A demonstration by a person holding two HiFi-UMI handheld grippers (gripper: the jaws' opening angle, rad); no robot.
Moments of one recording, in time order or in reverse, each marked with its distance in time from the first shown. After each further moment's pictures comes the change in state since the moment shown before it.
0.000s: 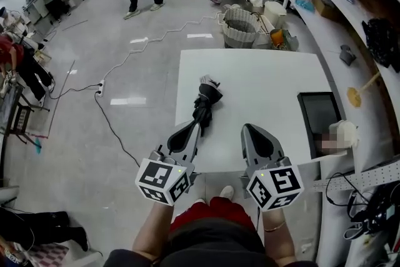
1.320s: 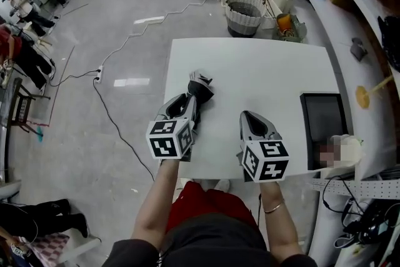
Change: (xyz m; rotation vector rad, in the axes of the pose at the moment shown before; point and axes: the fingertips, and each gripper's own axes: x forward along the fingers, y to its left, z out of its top) left arm 0.139 0.088 -0.075 -0.108 0.230 0.269; right arm 0.086 -0.108 -0.070 0.041 0.298 -0.058
